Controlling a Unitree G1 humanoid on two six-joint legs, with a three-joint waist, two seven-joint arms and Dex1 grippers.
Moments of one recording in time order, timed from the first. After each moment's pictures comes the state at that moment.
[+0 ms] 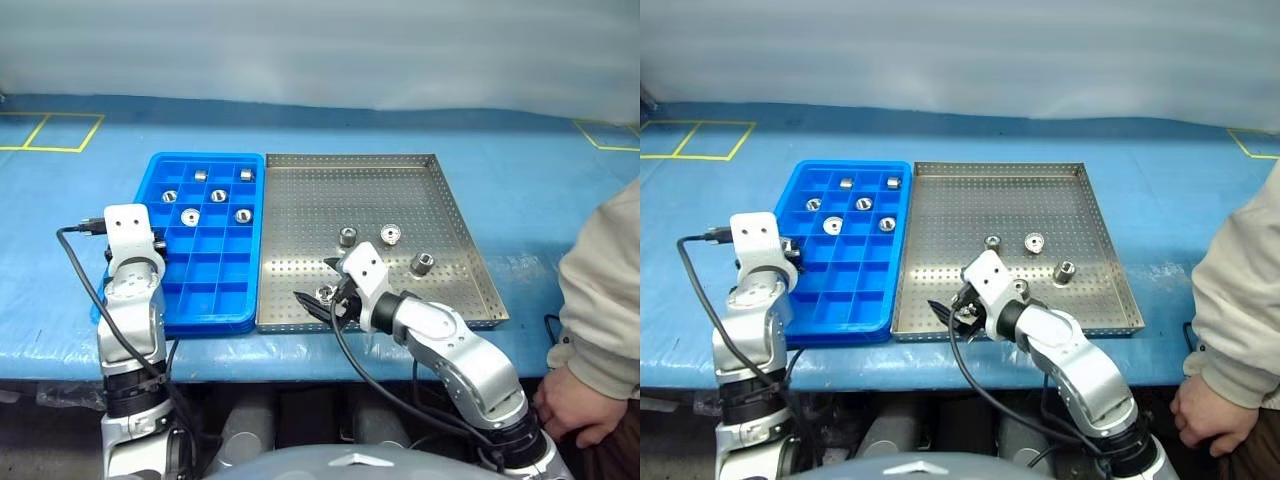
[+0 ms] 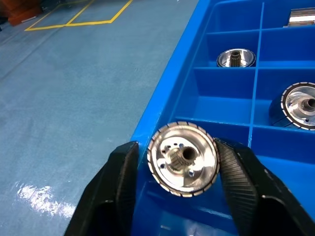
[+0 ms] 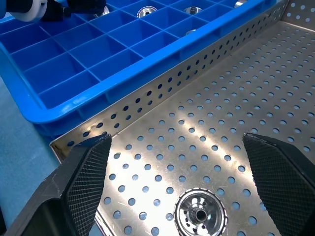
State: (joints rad) left arm -0.26 0.18 0.30 -0.30 0.10 0.89 0.10; right arm -0.09 -0.32 0.33 -0.60 0.26 0.81 0.40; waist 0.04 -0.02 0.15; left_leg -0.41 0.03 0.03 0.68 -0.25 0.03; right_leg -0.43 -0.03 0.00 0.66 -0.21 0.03
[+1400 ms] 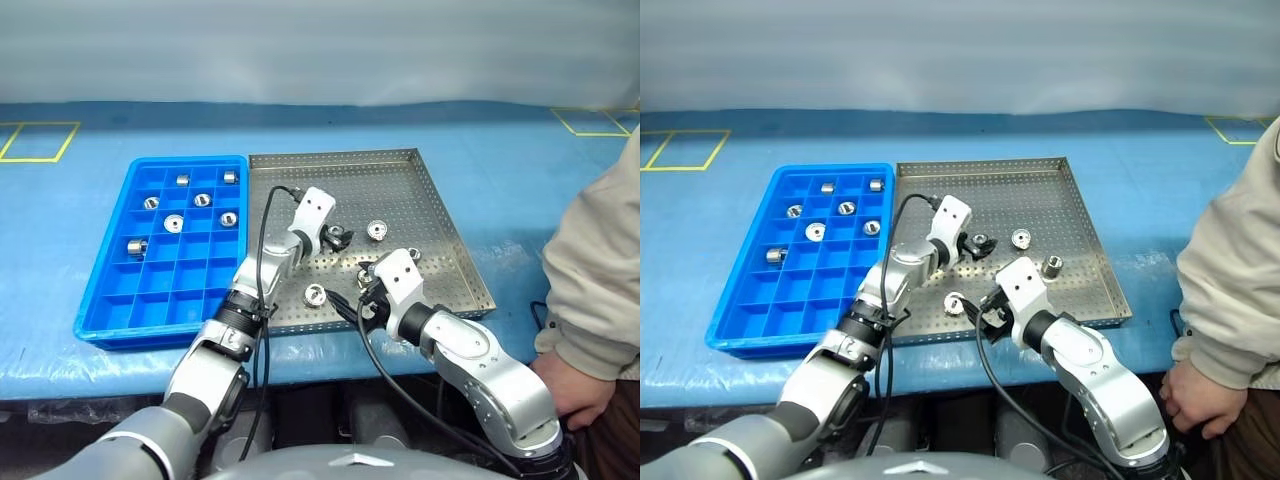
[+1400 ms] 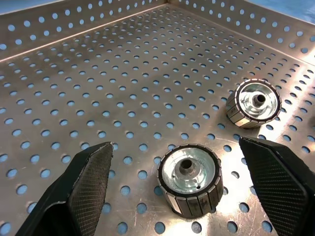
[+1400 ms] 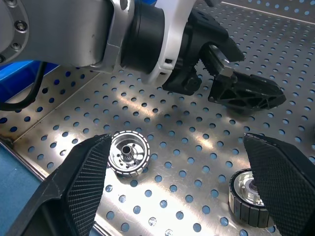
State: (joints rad) left arm -0.67 -0.02 -0.20 0.52 -0.06 0.44 -0.37; right arm 0.03 -0.37 0.23 -0.71 0.28 0.84 0.31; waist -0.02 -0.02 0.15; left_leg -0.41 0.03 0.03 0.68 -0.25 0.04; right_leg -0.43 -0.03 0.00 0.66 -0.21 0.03
